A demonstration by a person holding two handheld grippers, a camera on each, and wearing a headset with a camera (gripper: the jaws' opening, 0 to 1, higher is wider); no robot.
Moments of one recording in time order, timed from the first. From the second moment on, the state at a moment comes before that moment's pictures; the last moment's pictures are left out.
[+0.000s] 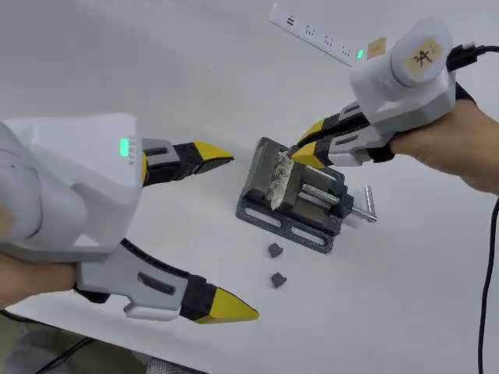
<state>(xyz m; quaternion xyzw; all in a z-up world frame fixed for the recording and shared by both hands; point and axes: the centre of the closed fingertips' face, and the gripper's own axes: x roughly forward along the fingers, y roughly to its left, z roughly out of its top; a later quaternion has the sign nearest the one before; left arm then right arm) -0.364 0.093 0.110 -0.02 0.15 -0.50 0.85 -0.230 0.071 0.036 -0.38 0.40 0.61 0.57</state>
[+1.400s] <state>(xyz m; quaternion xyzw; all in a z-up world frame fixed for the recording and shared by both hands) -0.366 0.093 0.104 -0.02 0.16 -0.50 0.85 -0.231 0.072 0.028 -0.45 0.39 0.60 0.54</state>
